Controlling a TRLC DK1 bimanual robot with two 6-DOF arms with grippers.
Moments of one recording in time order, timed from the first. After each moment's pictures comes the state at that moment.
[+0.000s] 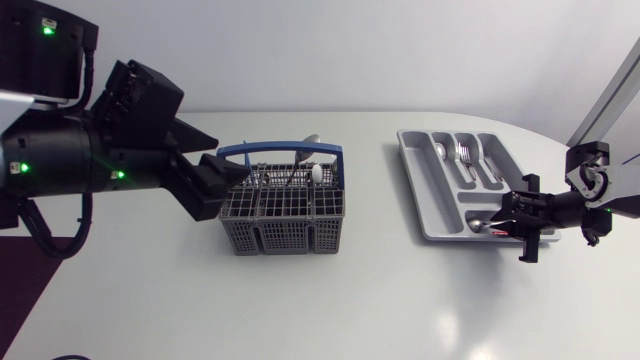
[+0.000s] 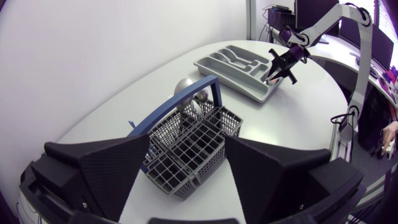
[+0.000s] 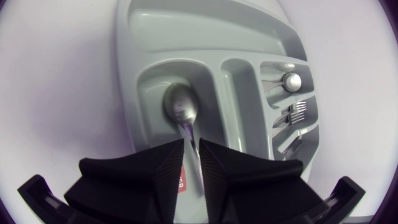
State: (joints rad) left arm -0.51 1.09 0.97 -0.47 0.11 0.27; right arm -0.38 1.85 0.92 -0.19 -0.35 -1.65
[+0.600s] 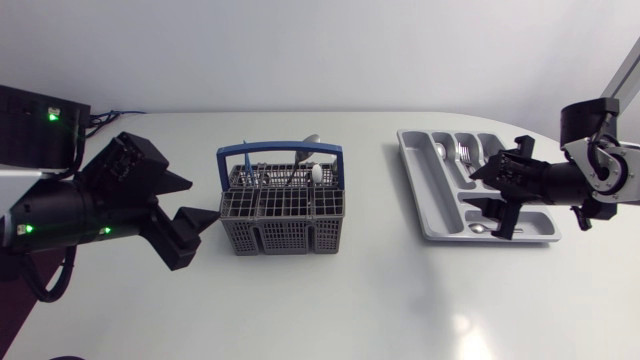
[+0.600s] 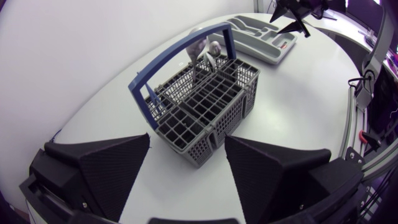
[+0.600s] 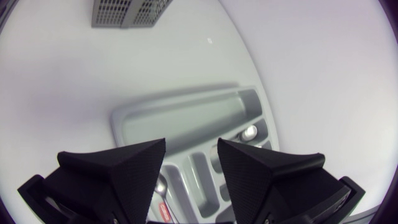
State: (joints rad) left arm -0.39 0.99 0.74 -0.45 0.12 0.41; right arm -0.13 1.47 0.81 -0.18 -0.36 -1.30
